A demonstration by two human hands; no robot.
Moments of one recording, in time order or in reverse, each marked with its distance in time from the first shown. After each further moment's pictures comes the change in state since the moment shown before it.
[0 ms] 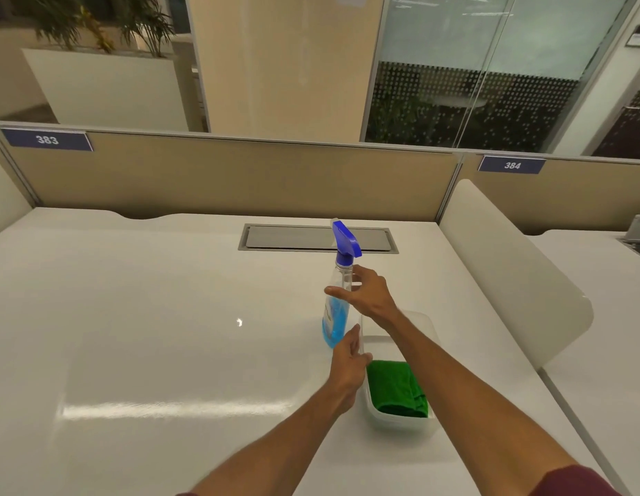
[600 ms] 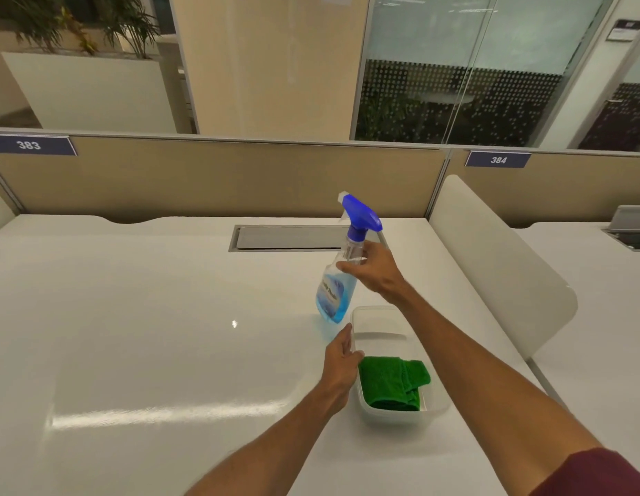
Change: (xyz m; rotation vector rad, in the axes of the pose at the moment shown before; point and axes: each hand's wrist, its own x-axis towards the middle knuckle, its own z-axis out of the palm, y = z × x) left_hand -0.002 -0.004 0.000 0.024 -0.011 0.009; right_hand 0.000 -0.023 -0.046 0.082 0.053 -0.159
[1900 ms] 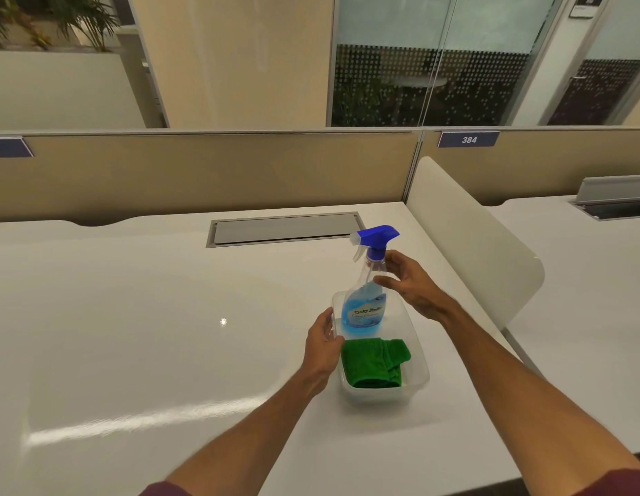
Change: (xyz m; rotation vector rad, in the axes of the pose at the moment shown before) left_hand -0.002 0.001 -0.005 0.085 -0.011 0.088; right_hand -0.055 0.070 -0.070 0.139 -0.084 0.059
